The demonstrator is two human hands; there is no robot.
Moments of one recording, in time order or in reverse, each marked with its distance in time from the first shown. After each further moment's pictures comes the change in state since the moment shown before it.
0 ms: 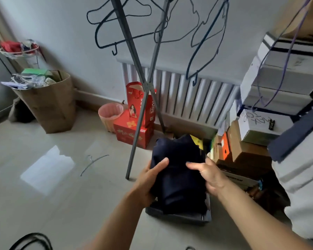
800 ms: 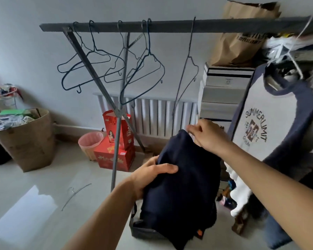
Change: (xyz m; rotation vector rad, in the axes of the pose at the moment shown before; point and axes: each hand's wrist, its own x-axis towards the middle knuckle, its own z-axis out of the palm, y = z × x) left_hand -0.097 0.021 0.155 0.460 -0.367 0.077; right_hand -0.145 -0.151 -0.097 -1.148 0.393 -0.546
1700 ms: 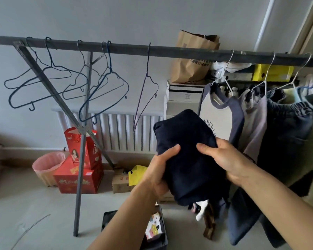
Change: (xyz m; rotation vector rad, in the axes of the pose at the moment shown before) left_hand 0.049 0.022 0.106 -0.458 -0.169 0.027; right_hand -0.077 0.067 -0.072 0.911 0.045 0.236
